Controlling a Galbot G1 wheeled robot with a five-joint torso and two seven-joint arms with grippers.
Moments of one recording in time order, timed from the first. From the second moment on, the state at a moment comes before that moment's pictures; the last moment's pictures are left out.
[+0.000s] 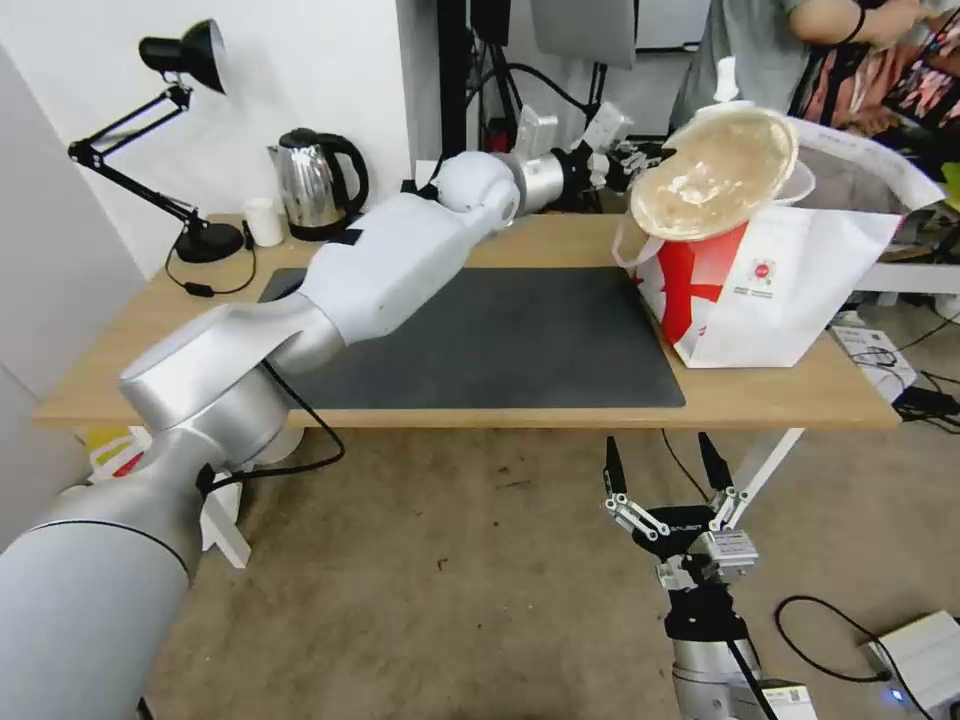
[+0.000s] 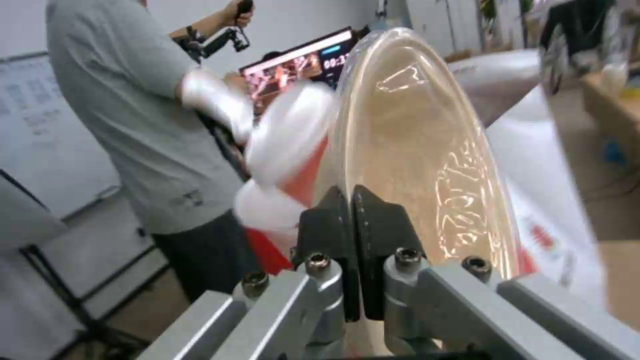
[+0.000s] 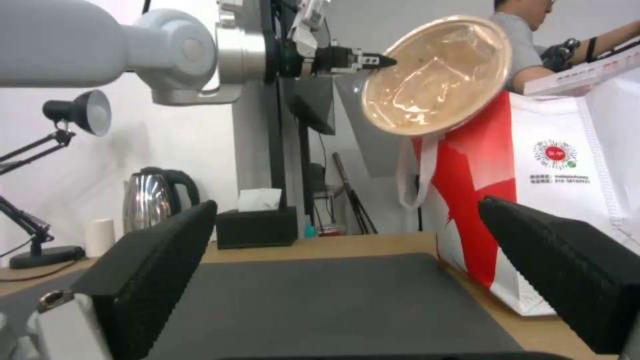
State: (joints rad) left arm -0.25 -1.49 0.54 -0.83 -0.80 0.01 0.52; right arm -1.79 1.23 0.30 2.19 0.03 0.53 0.32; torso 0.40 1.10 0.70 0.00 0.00
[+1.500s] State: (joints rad) left arm -0.41 -1.59 0.74 -0.67 -0.83 -0.03 0.43; right arm -1.79 1.23 0.30 2.19 0.03 0.53 0.32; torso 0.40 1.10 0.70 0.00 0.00
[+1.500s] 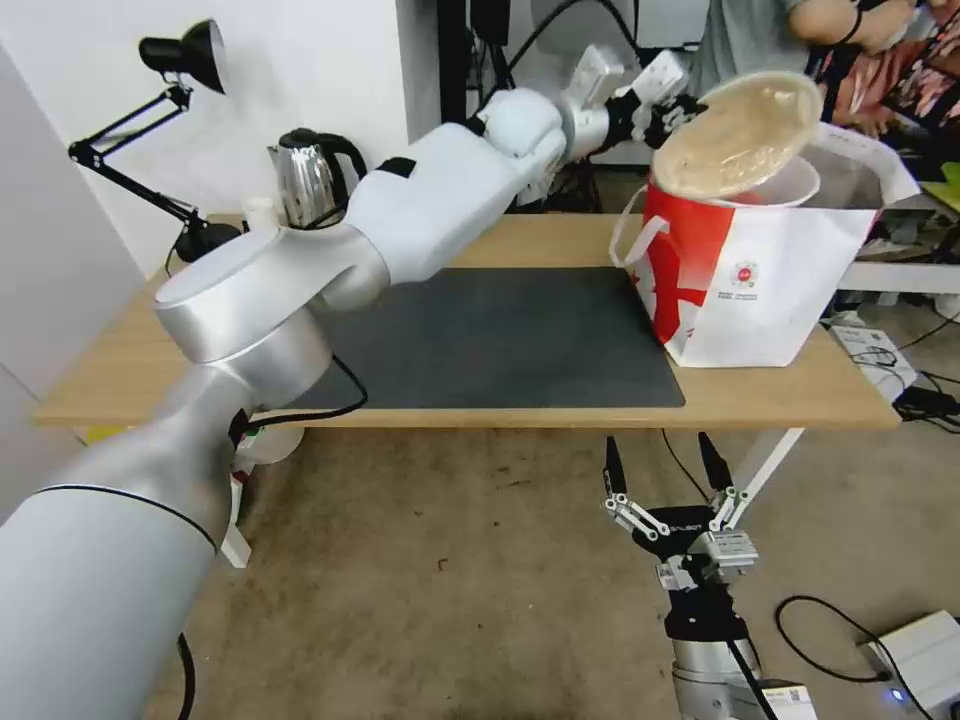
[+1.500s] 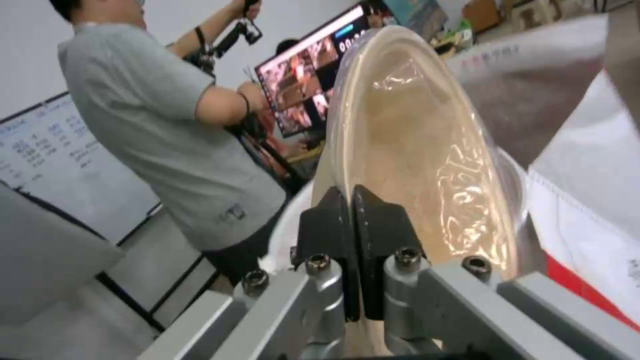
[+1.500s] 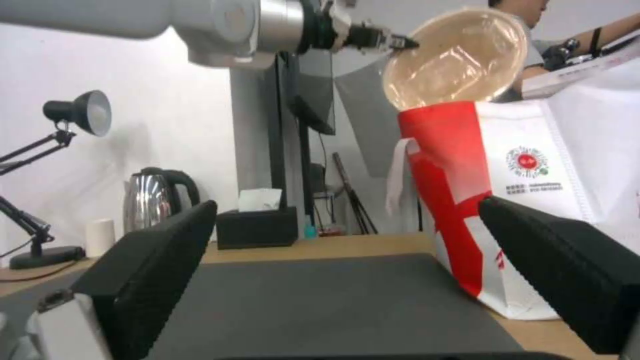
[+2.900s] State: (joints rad) left arm -0.54 -1.48 0.69 -0.89 -0.98 -0.04 0.35; right arm -1.79 1.23 0.30 2.19 0.03 0.53 0.32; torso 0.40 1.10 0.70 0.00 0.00
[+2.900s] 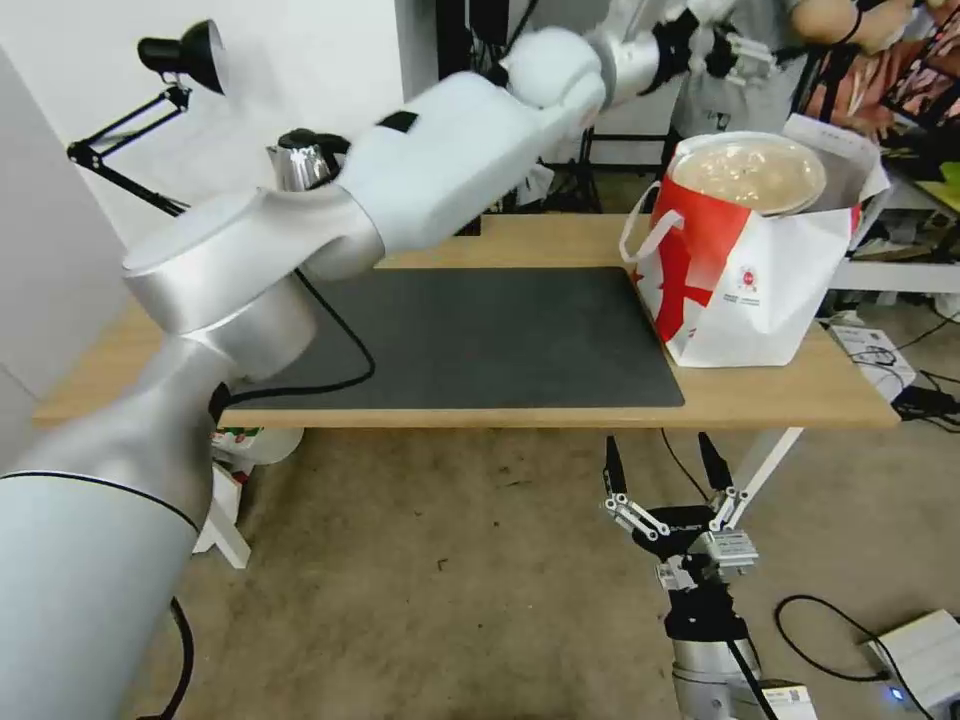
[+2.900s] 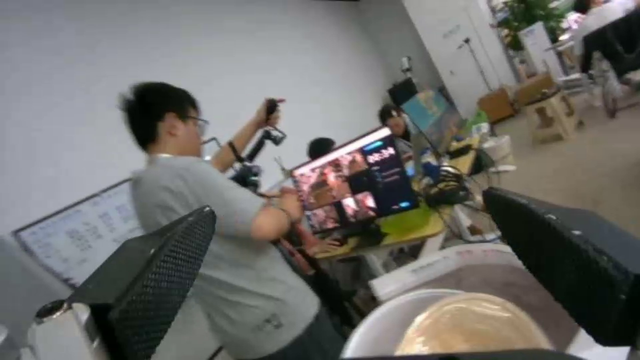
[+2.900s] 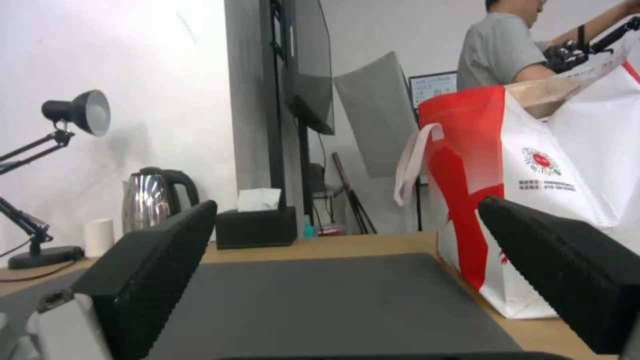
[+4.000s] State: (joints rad) left arm -0.45 -0.92 0.54 -1.32 -1.08 0.04 0.33; right arm -1.79 1.23 0.30 2.19 0.03 0.53 0.32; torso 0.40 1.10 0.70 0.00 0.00
